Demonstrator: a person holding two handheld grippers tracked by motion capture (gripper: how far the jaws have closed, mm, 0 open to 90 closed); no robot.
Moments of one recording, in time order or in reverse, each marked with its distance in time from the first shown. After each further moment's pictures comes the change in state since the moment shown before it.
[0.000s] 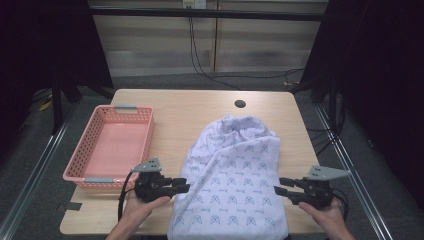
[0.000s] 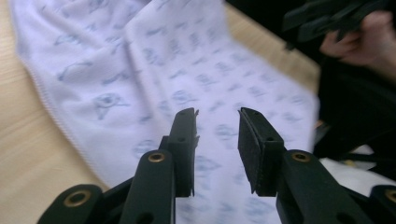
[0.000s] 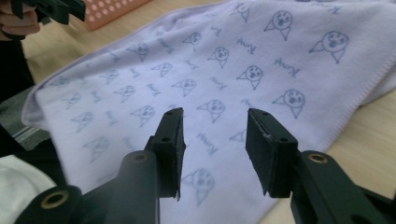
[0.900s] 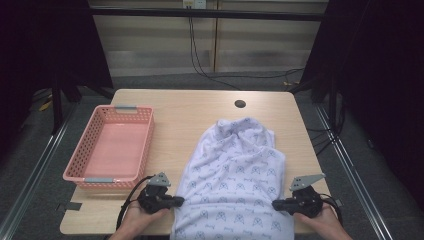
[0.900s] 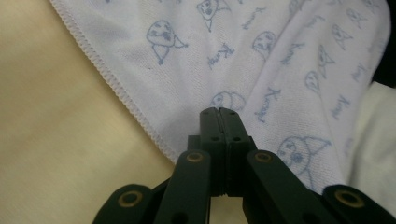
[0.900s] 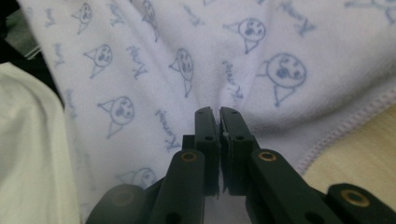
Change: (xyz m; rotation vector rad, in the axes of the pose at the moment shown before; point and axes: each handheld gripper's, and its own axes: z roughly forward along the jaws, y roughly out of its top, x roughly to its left) left arm -0.020 -0.046 0.000 0.226 0.047 0.027; right arm 0.007 -0.029 0.014 0.319 0.088 -0.042
